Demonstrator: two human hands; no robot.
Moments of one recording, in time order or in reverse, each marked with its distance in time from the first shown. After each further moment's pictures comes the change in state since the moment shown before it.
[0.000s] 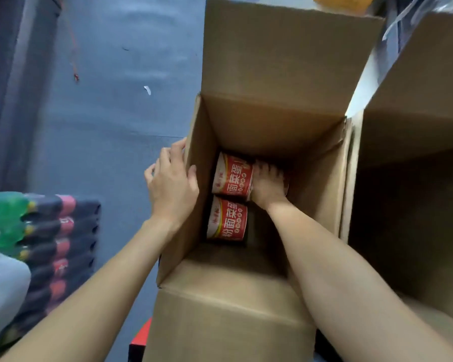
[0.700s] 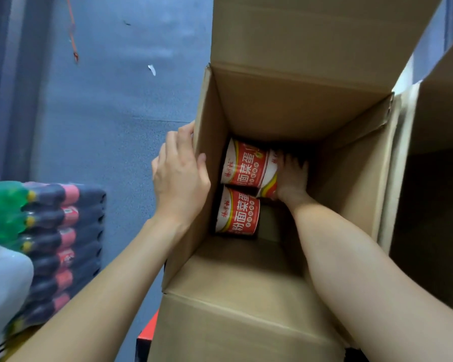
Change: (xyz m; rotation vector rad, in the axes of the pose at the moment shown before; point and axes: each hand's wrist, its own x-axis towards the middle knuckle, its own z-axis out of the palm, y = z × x) left_hand 0.001 0.001 0.001 -0.015 0.008 0.050; right_hand 0.028 0.025 0.034 -0.089 -0.059 0.103
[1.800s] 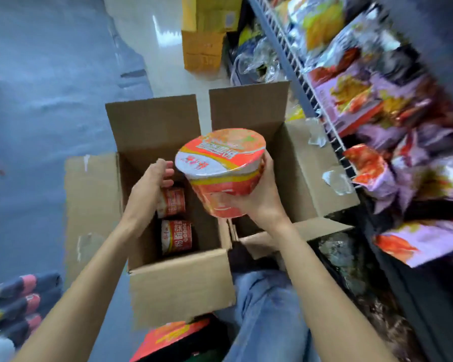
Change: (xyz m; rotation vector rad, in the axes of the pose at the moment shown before) left_hand -0.047 0.149 -0.131 -0.804 -0.595 -0.049; right_hand -0.363 0.089 -0.189 1.425 0.746 0.049
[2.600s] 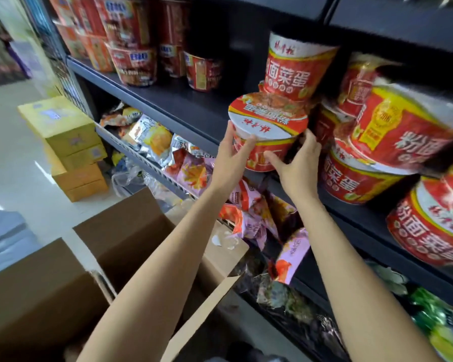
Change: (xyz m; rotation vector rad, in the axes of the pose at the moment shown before) left_hand -0.054 0.250 0.345 -0.155 -0.660 0.584; right_hand 0.006 -0.071 -0.319 -0.317 0.958 -0.116
